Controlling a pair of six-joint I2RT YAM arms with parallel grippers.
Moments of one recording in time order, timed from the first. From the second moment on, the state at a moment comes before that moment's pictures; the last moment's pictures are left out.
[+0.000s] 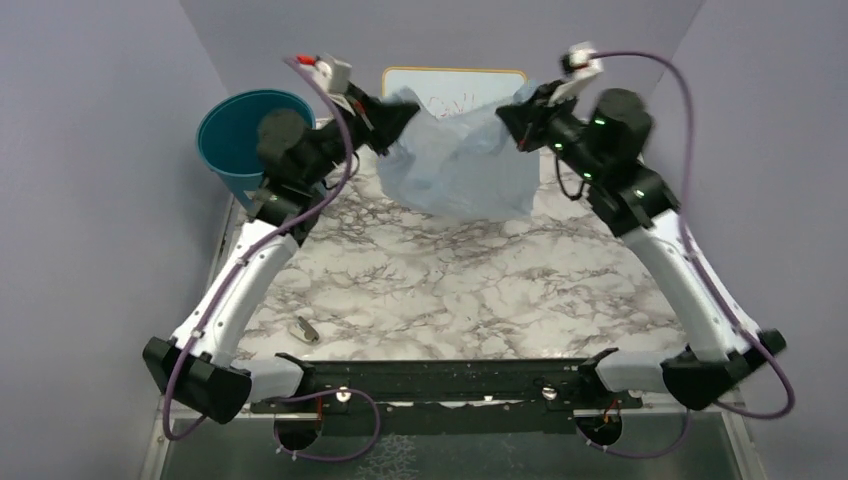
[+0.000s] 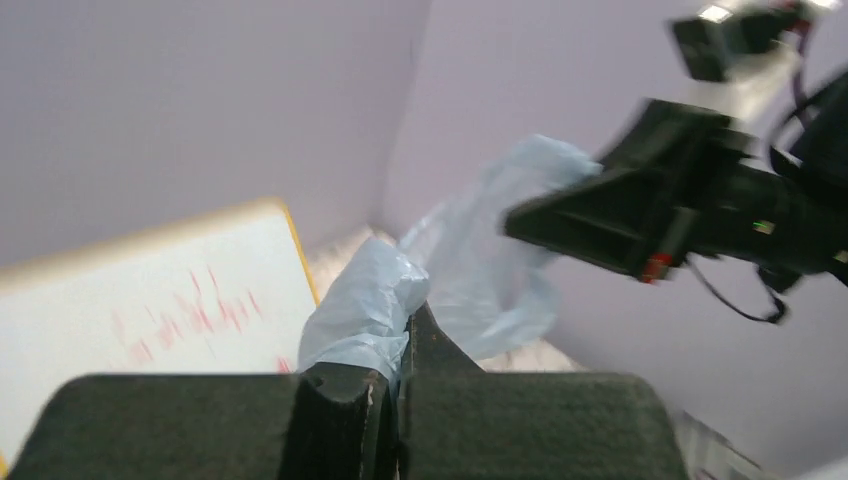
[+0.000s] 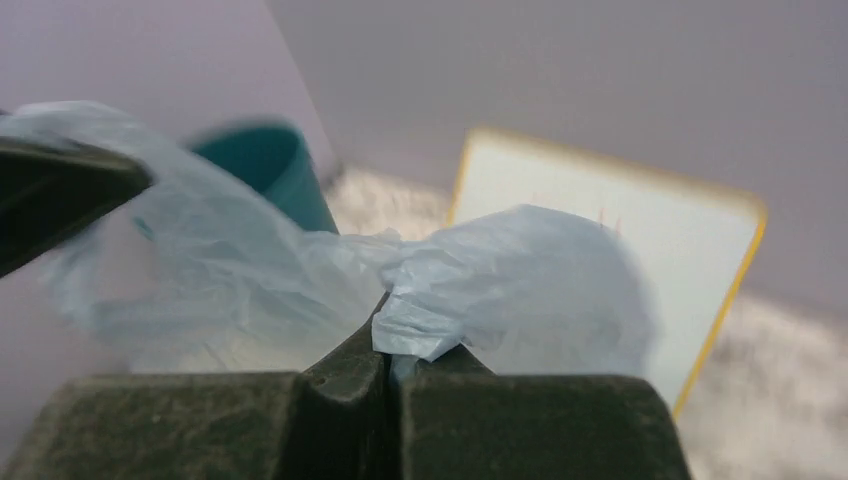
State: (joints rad) left arm -0.44 1.24 1.25 0.21 0.47 -0.44; right arm 0.51 1.34 1.54 -0.34 -0.07 0.19
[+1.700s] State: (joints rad) left arm -0.61 1.07 1.24 0.39 0.50 -0.31; right arm 0.51 0.94 1.33 -0.13 0.22 0.25
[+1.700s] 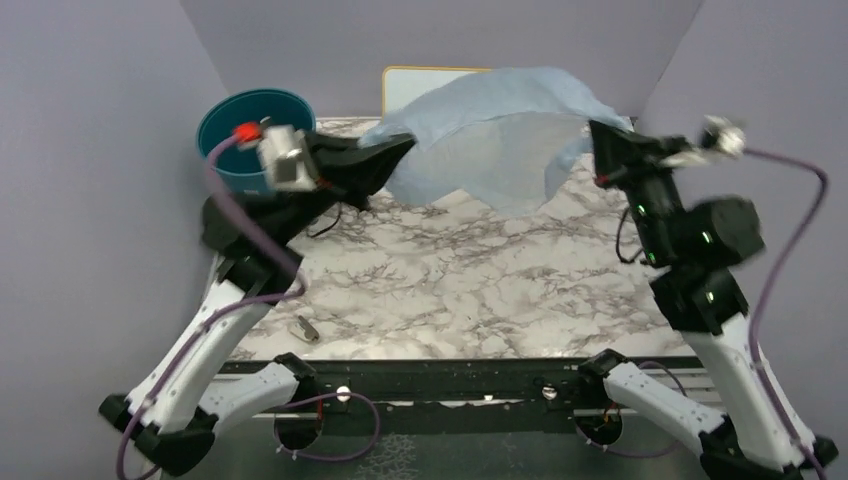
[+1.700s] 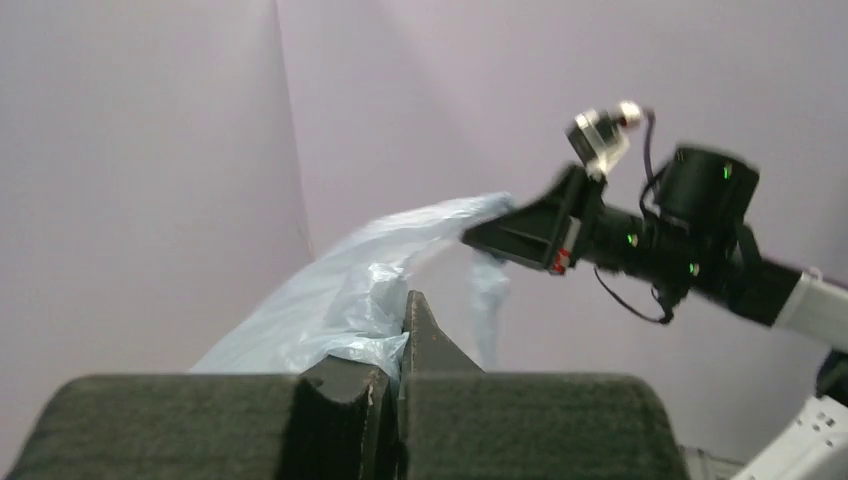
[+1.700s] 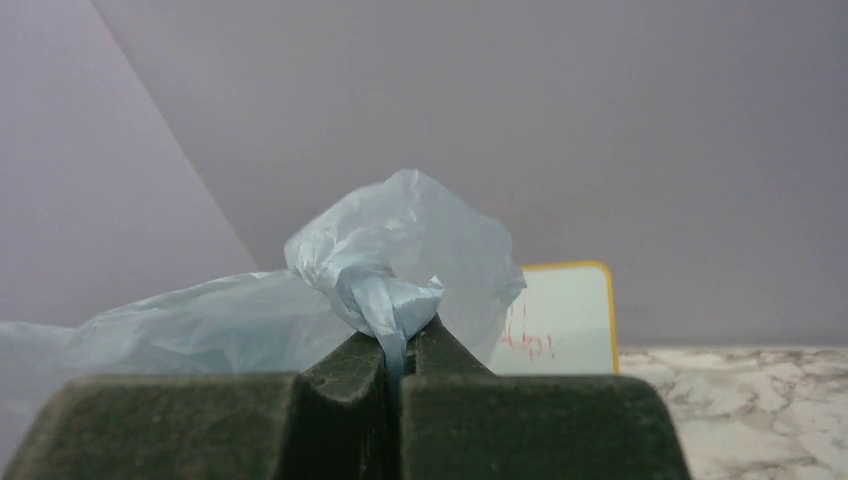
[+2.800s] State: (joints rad) left arm -0.66 1.20 0.88 0.46 0.51 -0.54; right arm 0.51 0.77 0.97 -0.24 0.39 0.20
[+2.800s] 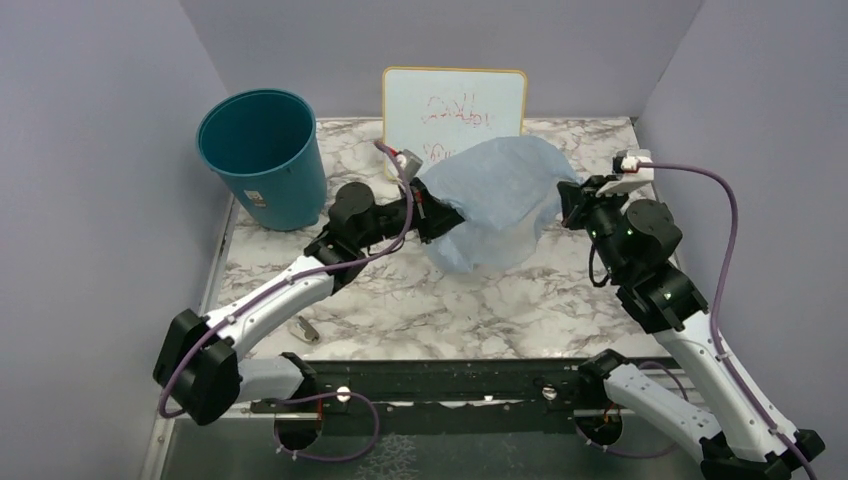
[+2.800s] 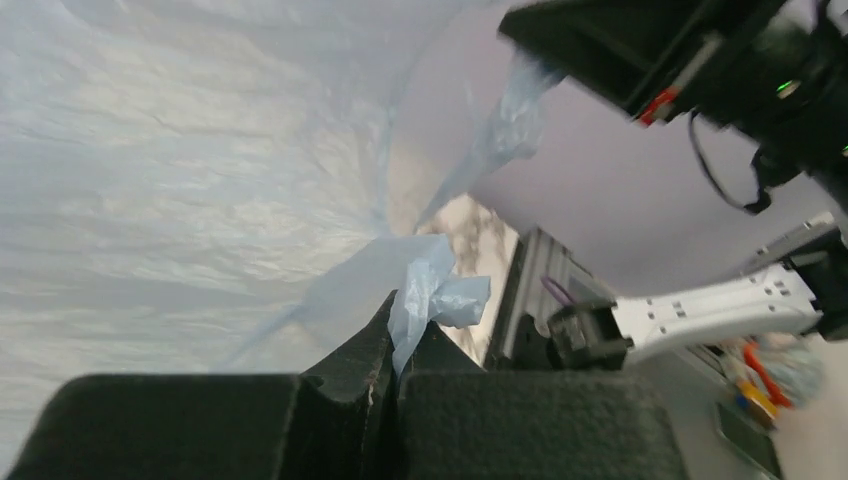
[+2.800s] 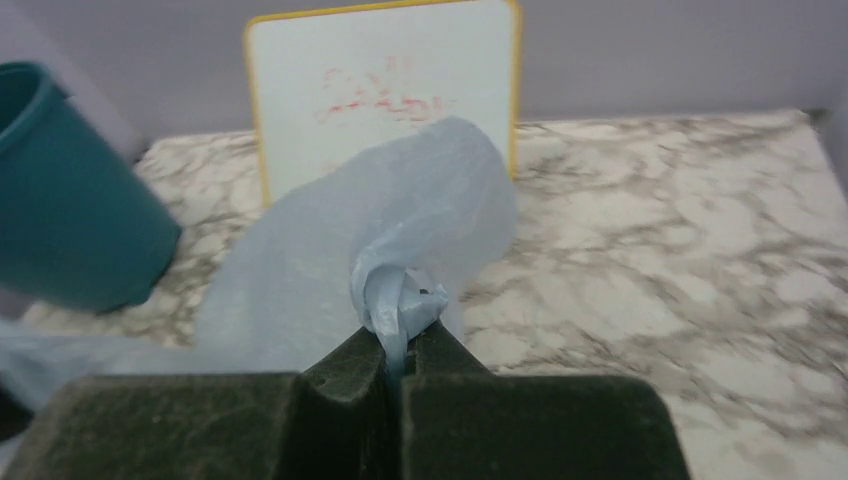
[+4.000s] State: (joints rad) left arm -0.58 1.64 1.42 0.17 0.75 -0.67; right arm 0.51 0.84 1.25 -0.20 0.64 -0.17
